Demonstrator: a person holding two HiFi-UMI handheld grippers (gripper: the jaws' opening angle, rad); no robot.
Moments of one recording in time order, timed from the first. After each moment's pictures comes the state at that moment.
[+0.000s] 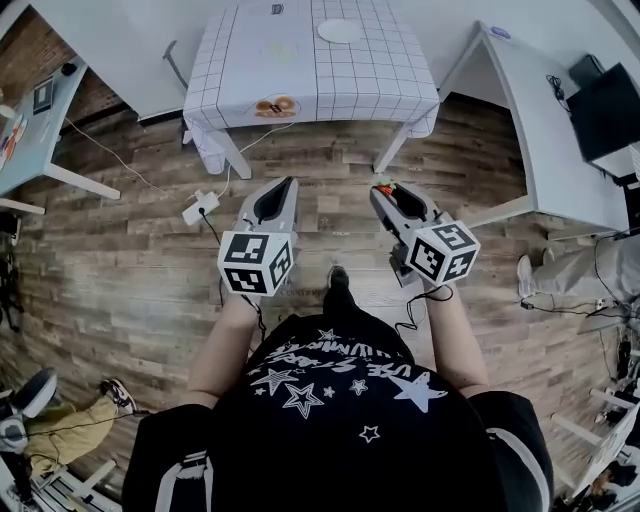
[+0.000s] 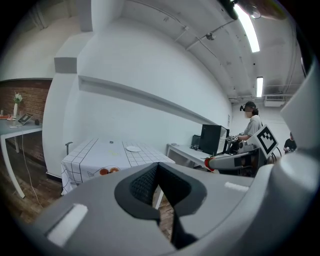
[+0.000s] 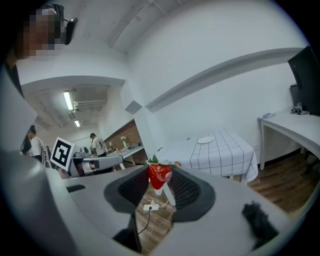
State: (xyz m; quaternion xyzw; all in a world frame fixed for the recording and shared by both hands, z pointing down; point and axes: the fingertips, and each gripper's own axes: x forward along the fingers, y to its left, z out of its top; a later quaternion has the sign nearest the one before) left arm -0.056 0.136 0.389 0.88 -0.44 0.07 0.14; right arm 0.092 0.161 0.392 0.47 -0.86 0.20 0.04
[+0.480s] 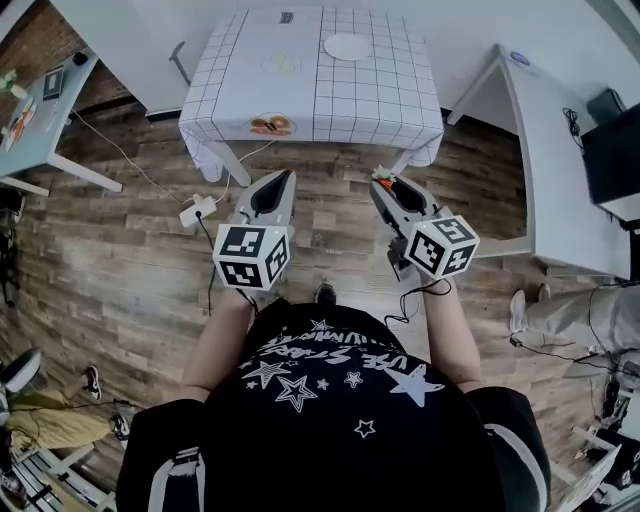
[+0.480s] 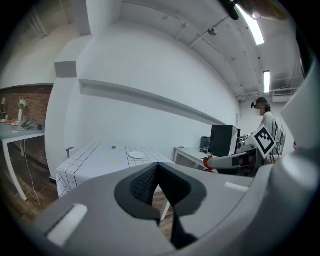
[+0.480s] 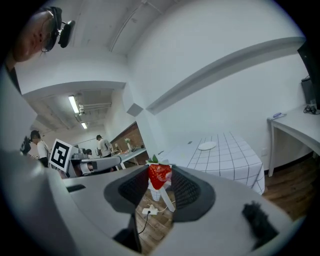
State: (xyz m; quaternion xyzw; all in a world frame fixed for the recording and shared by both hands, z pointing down) left arm -0.012 0.061 0.380 0.86 -0.48 0.07 0.12; right arm 0.142 0.068 0.387 0.43 -0.88 0.20 0.03
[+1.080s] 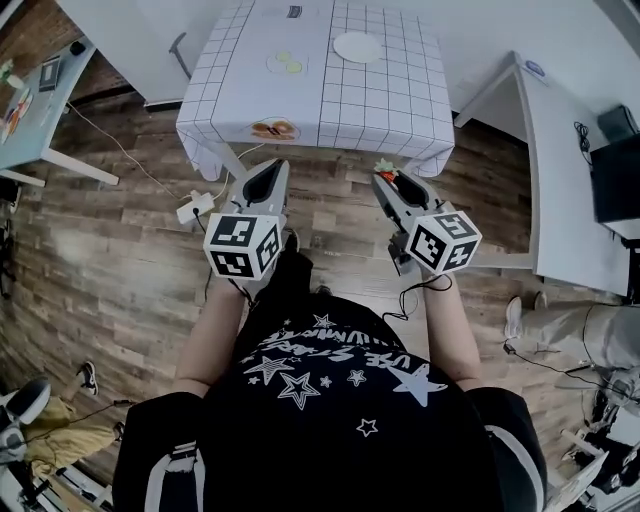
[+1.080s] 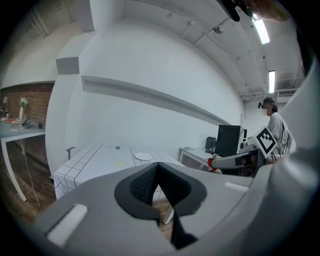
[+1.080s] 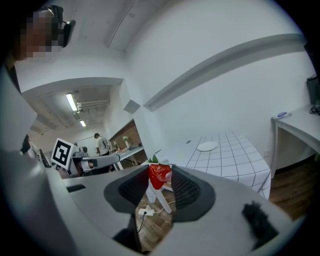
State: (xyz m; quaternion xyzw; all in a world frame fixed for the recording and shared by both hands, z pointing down) left arm -0.036 -0.006 0.389 0.86 -0.50 0.06 0.13; right arm 0.131 0.003 0.397 0.43 -0.88 0.20 0.05
